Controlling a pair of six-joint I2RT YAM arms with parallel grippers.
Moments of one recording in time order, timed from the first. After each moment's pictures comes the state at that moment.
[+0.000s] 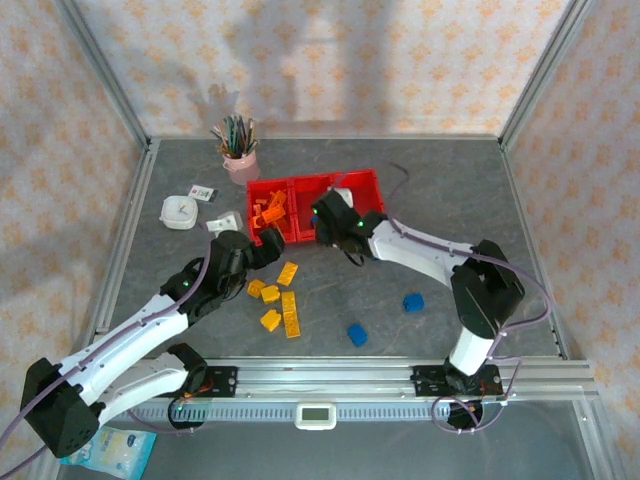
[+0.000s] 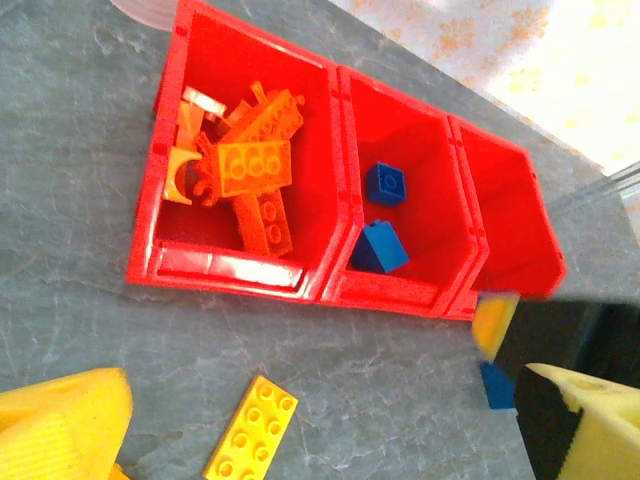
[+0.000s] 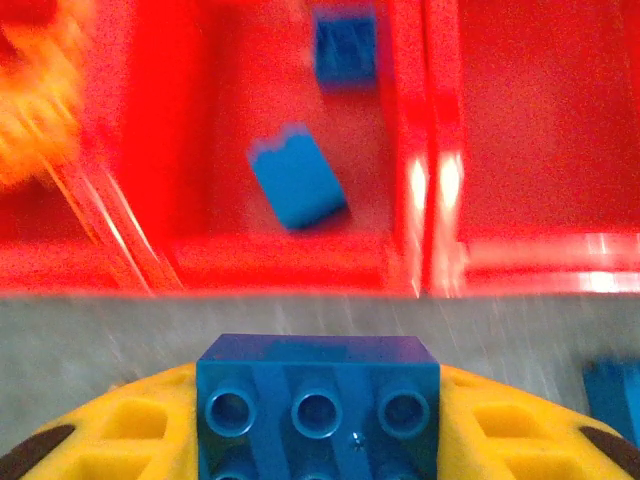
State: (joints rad) left arm -0.59 0.92 0.66 -0.32 -0.32 -0.83; right arm 0.79 1.74 1.32 -0.49 0.28 0.61
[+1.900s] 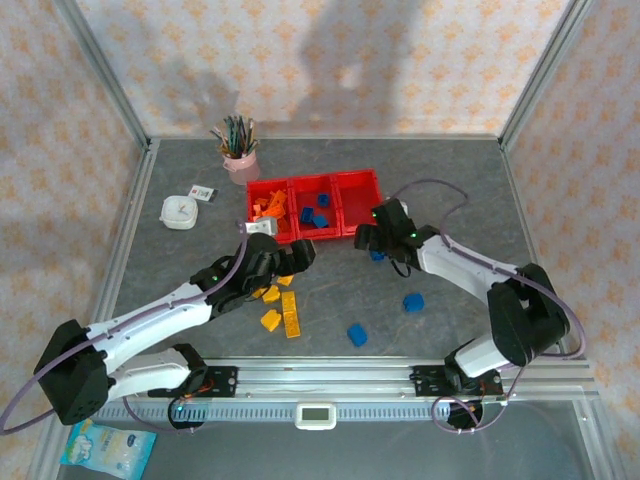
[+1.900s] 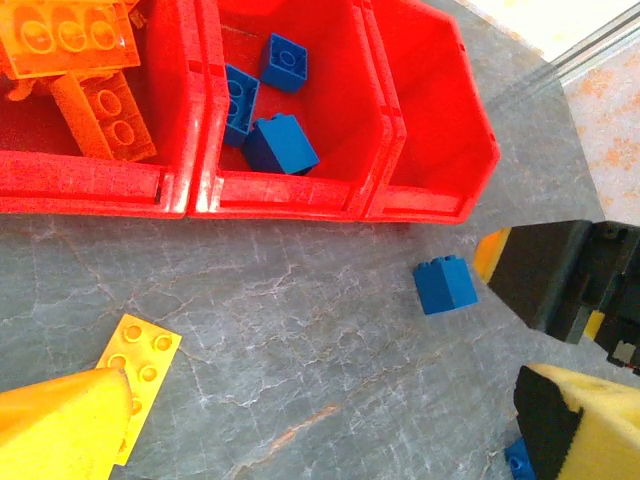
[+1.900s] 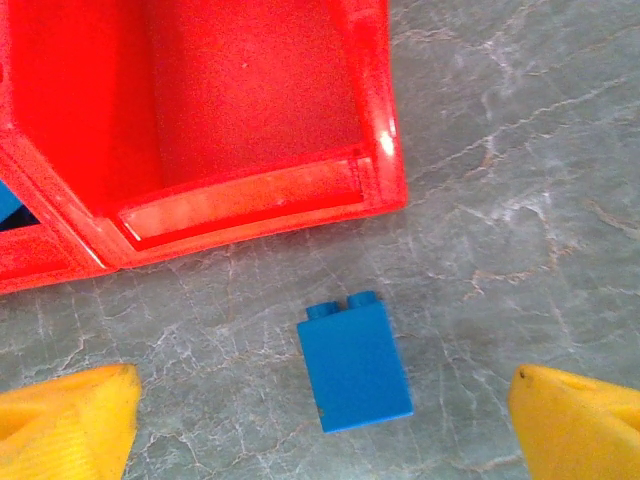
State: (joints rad) left arm -0.73 1.11 0.67 -0.16 -0.21 -0.87; right arm 0.53 1.48 0.90 -0.37 0.16 0.59
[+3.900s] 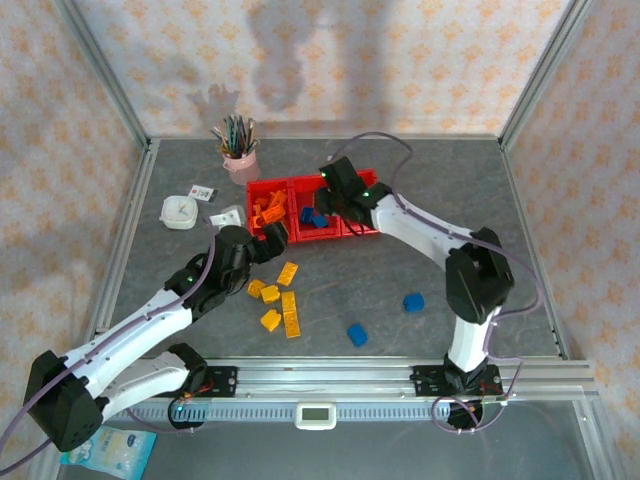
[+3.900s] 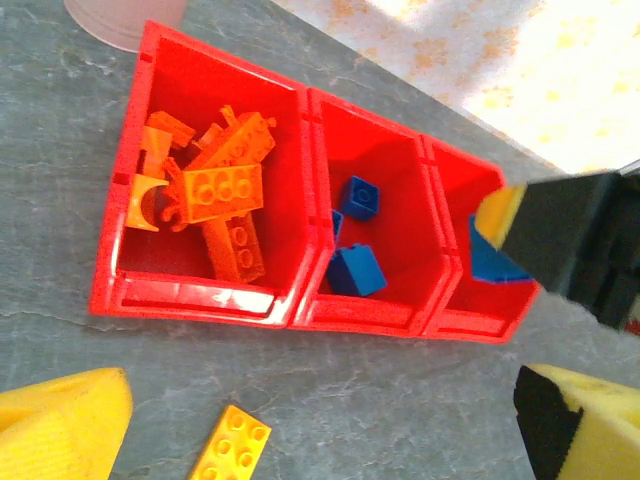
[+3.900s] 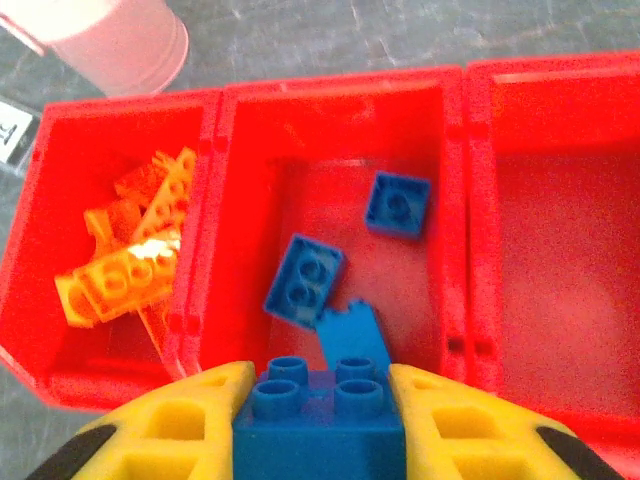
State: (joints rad) left arm -0.58 0.96 0.66 -0.24 -0.31 -0.82; right arm 0.68 1.87 1.54 -0.48 0.12 0.50
